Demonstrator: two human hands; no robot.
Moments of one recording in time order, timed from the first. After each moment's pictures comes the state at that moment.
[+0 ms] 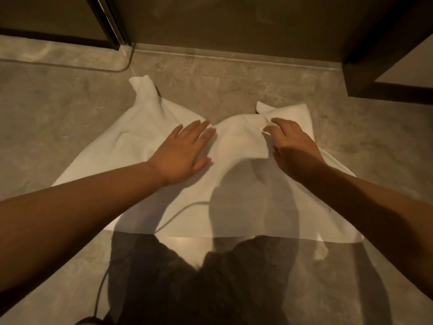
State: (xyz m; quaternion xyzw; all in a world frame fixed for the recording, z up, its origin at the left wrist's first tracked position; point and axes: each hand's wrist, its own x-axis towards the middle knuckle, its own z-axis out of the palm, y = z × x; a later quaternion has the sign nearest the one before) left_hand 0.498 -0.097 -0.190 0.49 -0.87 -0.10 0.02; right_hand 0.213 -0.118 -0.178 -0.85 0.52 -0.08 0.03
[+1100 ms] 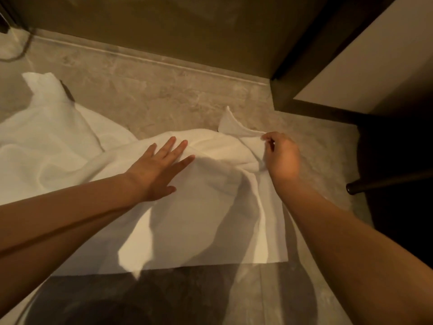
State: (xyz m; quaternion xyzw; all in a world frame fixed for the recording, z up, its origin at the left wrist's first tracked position) left_hand 0.385 -0.128 -0.240 0.44 -0.89 -0.08 -0.14; right_hand 0.090 -0.146 -0.183 -0.61 0.76 -0.19 0.11
